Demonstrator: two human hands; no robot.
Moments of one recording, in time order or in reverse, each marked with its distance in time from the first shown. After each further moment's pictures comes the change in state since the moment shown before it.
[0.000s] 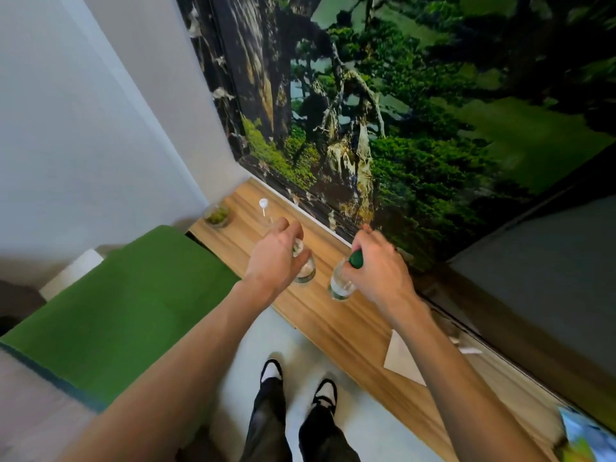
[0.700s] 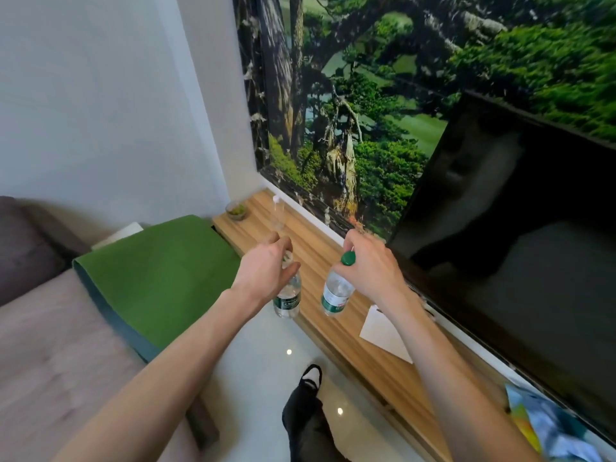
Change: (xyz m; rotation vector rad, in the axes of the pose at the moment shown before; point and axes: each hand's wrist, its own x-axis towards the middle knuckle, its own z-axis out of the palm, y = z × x) left_hand -0.282 0.110 -0.090 0.030 0.111 -0.033; right_hand -0.264 -0.032 -0.080 -0.051 0.067 -0.158
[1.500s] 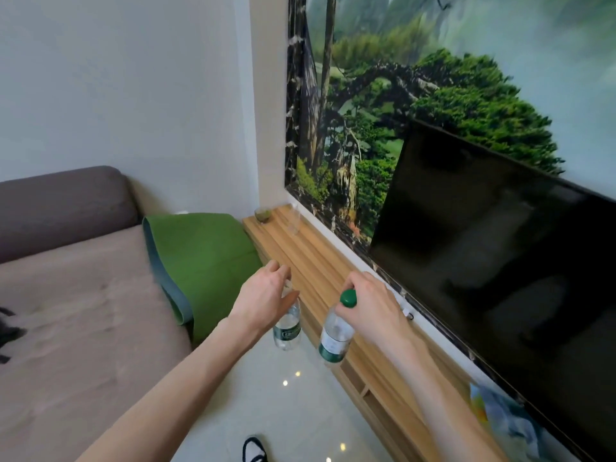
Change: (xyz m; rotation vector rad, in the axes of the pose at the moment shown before) left_hand -0.319 0.164 -0.015 0.054 0.176 -0.076; right_hand -0.338 0.040 -0.060 0.042 -0.021 -0.181
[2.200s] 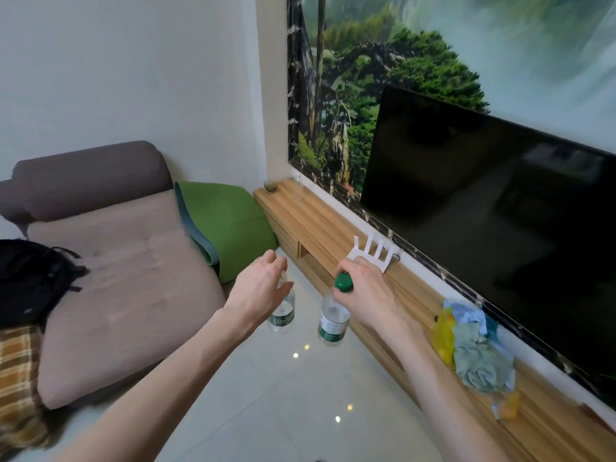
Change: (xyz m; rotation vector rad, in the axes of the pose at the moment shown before) left_hand -0.322 0.095 -0.074 0.068 -0.038 0.001; right_hand -0.328 -0.044 -0.005 0.053 0.028 -0.087
